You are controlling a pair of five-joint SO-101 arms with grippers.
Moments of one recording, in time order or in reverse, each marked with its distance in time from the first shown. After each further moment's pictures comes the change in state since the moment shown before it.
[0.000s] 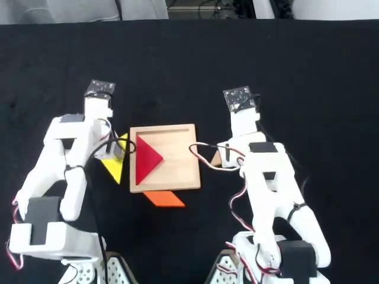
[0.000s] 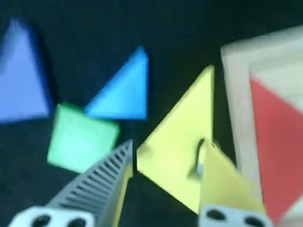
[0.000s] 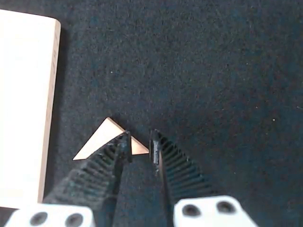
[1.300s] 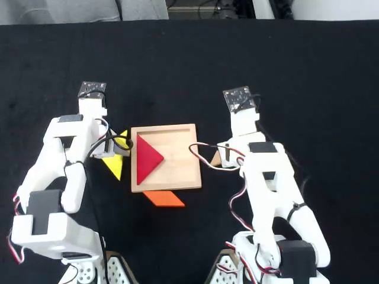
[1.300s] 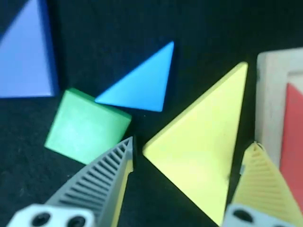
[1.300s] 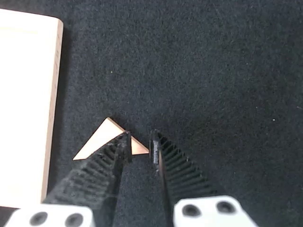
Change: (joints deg) left arm -1.5 1.7 0.4 -1.0 5.5; right arm 0.0 0.0 0.0 0.0 0.0
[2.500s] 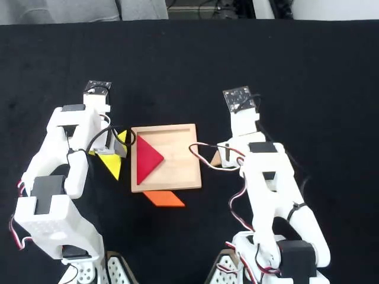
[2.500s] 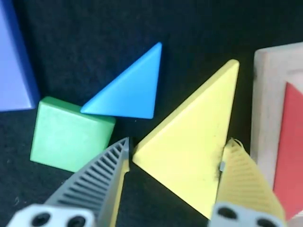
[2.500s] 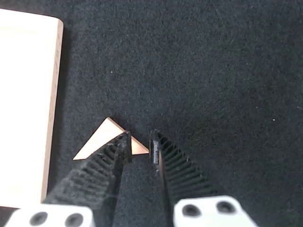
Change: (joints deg) left arm 0.3 9.3 -10.2 7.2 -1.8; right arm 0.0 0.0 0.0 0.0 0.0
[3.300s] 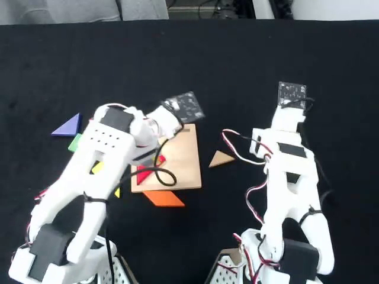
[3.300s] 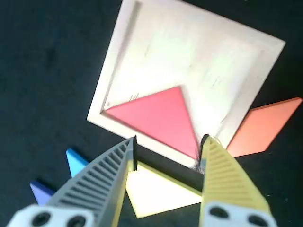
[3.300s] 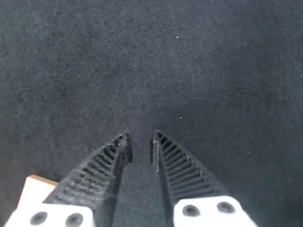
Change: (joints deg) left arm 25.6 -26.8 0.0 13.4 -34.4; right arm 15.6 0.0 0.0 -9.1 -7.7
